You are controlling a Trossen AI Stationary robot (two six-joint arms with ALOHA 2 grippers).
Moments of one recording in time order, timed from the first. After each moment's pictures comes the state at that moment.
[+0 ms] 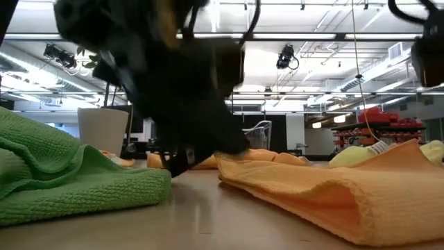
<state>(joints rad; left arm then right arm) -0.34 2.02 1.00 0.48 0.32 -0.74 0.78 1.60 0.79 -0.39 0.13 1.53</state>
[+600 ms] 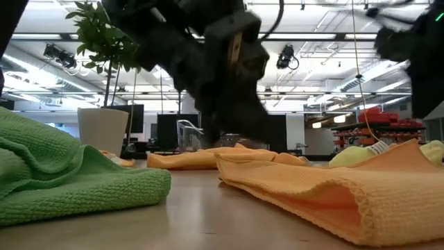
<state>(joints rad) -0.22 2.01 1.14 0.20 0.11 -0.54 0.52 1.22 0.77 -1.15 0.36 1.79</state>
